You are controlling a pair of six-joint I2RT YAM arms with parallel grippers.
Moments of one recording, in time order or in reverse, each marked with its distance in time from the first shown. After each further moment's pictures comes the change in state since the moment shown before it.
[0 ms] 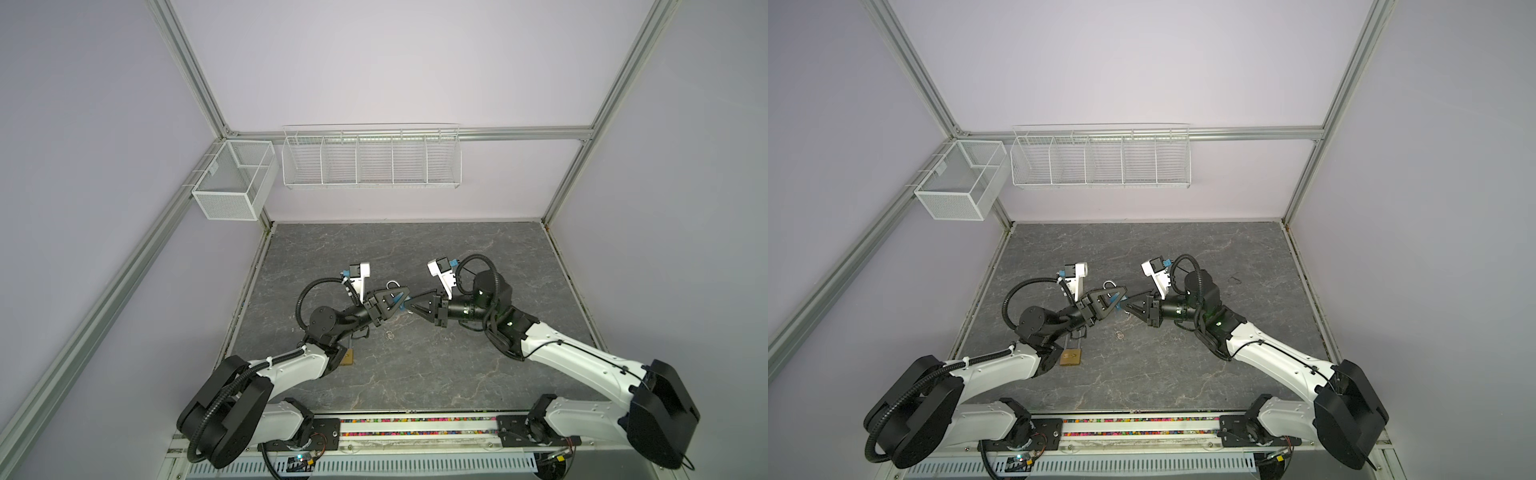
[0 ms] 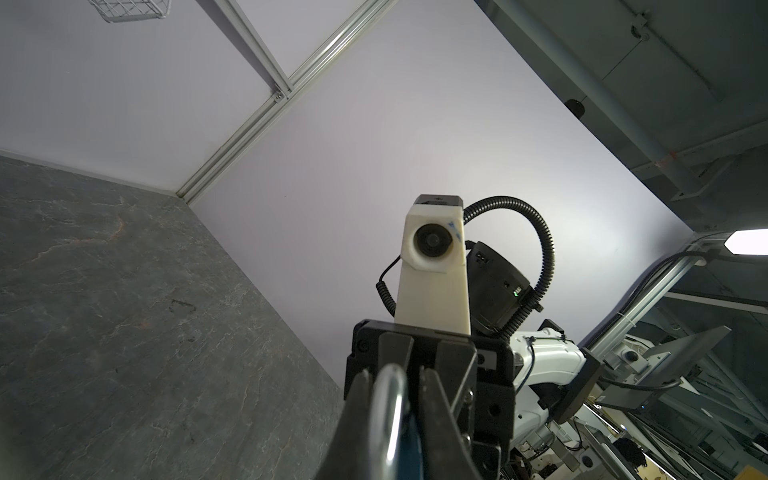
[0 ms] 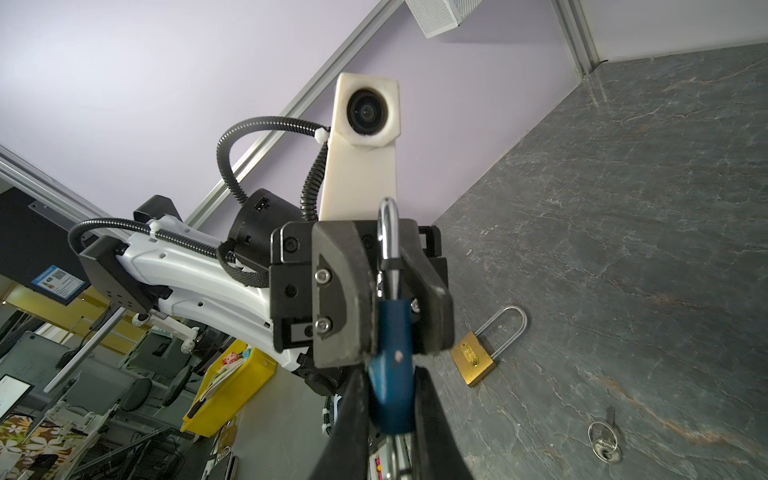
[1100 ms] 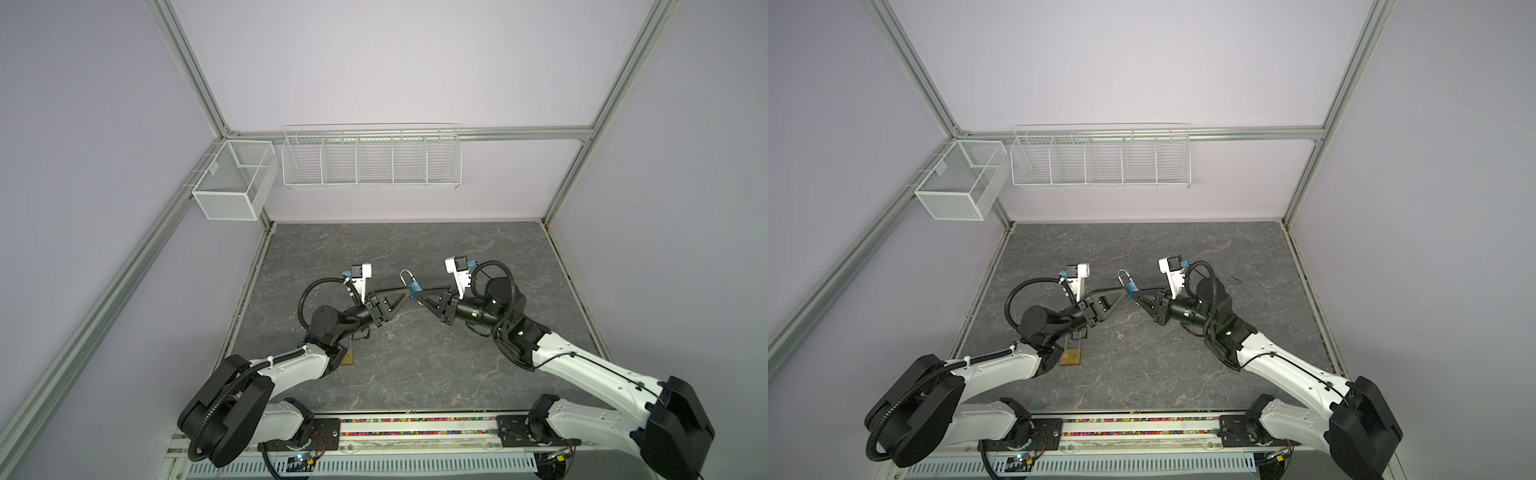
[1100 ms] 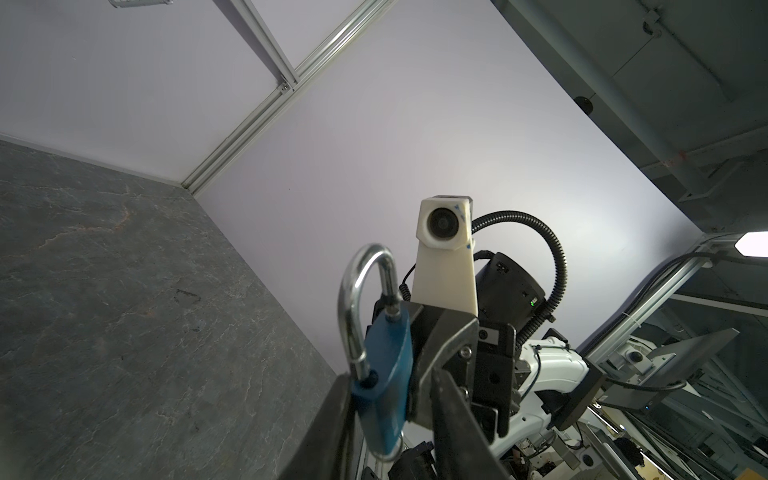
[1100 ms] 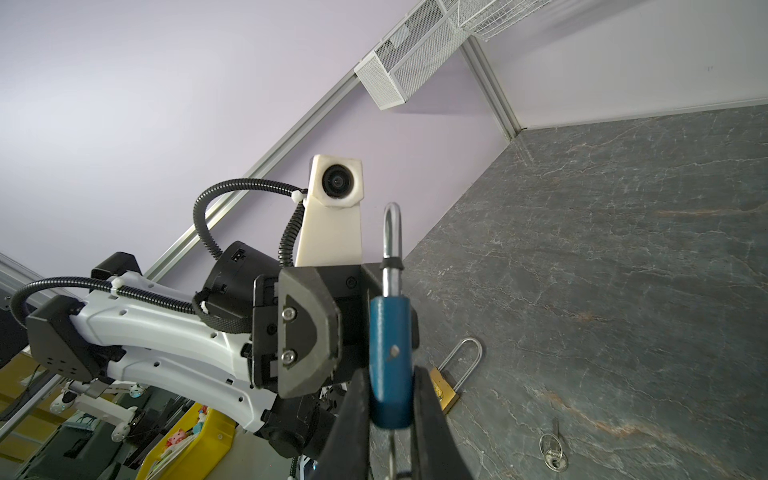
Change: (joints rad) left arm -0.006 -0.012 0.000 -0.042 0.005 0.021; right arm -0.014 -0.108 -0.083 0.050 0.200 0.029
